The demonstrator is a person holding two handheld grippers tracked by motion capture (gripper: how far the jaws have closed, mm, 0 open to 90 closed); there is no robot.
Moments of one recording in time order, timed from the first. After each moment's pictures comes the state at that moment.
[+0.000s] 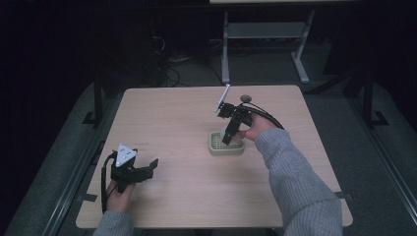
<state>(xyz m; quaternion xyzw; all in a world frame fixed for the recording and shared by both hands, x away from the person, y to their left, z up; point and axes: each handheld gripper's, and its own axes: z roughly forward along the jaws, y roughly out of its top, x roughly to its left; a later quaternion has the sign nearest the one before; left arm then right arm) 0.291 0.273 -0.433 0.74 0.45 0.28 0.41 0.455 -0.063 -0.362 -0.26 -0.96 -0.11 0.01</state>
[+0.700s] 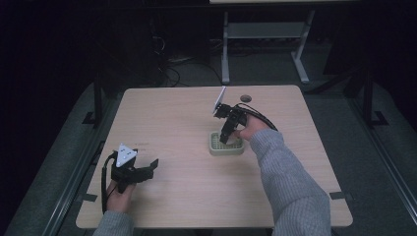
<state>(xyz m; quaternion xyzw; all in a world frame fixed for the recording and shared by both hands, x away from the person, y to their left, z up) 0.291 0.272 -0.433 0.74 0.45 0.28 0.40 0.471 -0.053 -0.384 -0.29 -0.95 -0.09 0.00</state>
